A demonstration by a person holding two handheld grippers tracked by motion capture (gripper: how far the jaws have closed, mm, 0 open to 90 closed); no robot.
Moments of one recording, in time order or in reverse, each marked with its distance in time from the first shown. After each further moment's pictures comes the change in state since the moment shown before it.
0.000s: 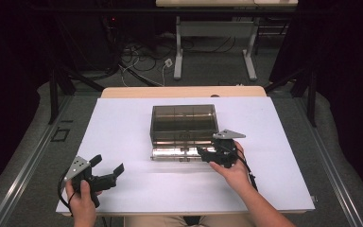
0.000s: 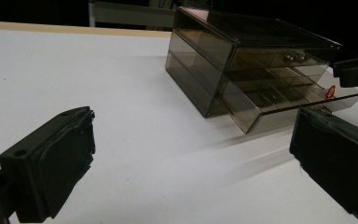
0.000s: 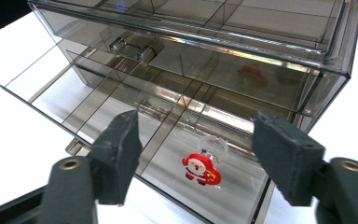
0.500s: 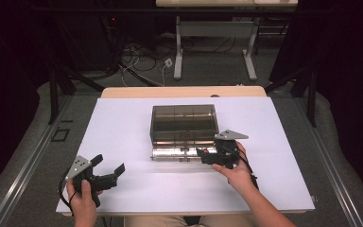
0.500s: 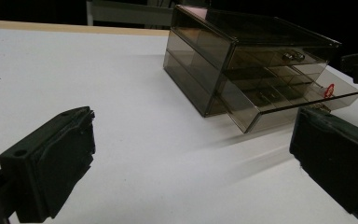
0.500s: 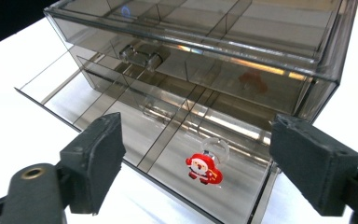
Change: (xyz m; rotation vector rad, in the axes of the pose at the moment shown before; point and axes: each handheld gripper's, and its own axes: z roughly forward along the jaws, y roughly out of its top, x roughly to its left) left arm -0.001 0.000 0.002 0.006 -0.006 0.002; right arm 0.000 0.000 -0.008 -0.036 0.017 -0.005
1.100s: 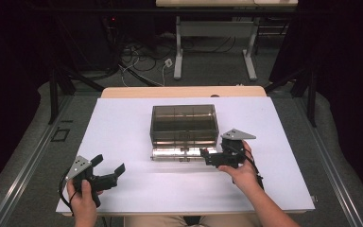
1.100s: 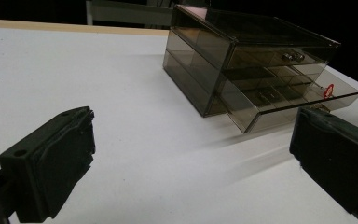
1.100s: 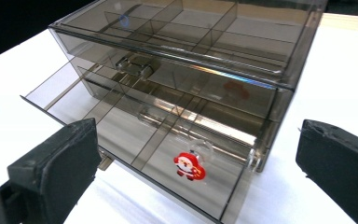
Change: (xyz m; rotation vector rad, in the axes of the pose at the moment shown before) left arm 0.000 0.000 0.000 -0.001 -0.002 -0.004; right arm -0.008 0.003 -0.016 -0.029 -0.007 0.004
